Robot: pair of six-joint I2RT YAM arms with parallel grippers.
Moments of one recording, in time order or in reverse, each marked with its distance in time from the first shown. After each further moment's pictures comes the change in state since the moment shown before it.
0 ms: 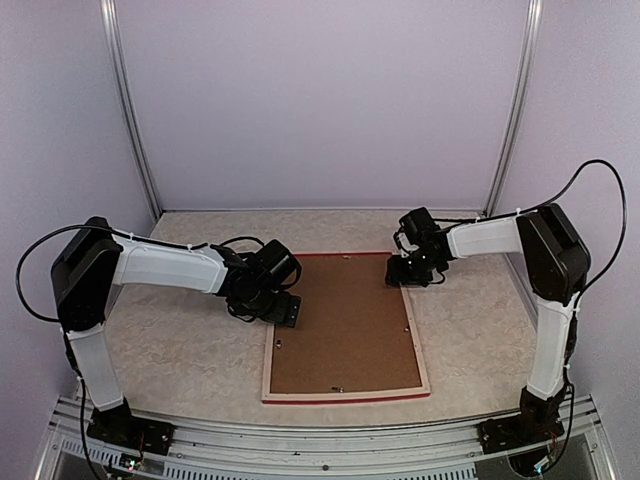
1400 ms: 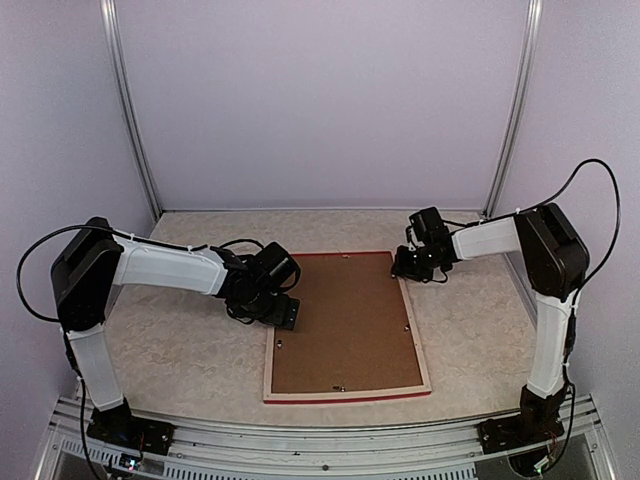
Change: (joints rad) left arm 0.001 0.000 -0.015 0.000 0.006 0.005; right arm -0.063 0.035 -0.026 0.177 -0.050 0.188
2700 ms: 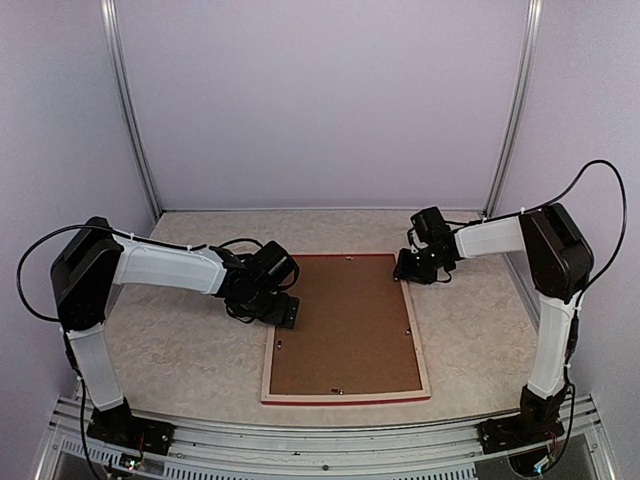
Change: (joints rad) left arm 0.009 0.000 -0.003 0.016 0.010 0.000; right arm 0.002 -0.035 -0.012 -0.078 -0.008 -0.027
